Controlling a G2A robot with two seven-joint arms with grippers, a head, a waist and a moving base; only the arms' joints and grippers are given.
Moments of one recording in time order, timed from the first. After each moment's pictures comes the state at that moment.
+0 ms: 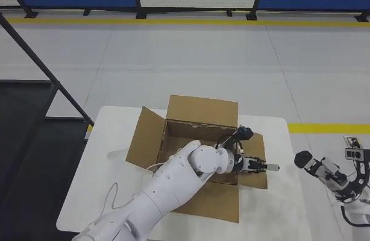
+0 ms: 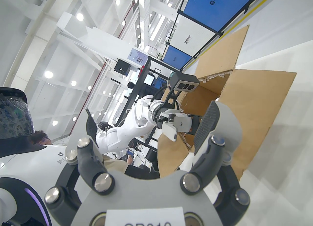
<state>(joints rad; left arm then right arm) 0.33 -1.70 -0.55 -0.76 -0.07 -0.25 -0.74 -1.22 -1.04 1.81 -1.32 0.69 -0.64 1.13</state>
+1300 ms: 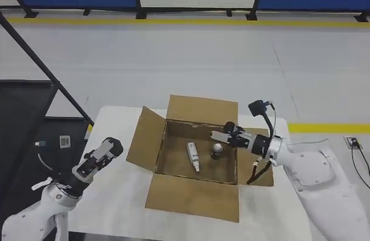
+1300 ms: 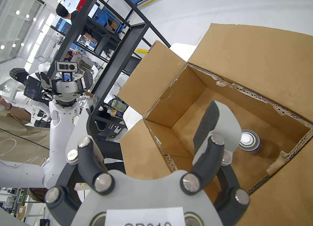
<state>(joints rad) 1.33 -1.36 -1.87 -2.00 -0.12 -0.21 -0.86 -0.79 -1.08 1.23 -1.66 -0.13 -0.19 0.80</state>
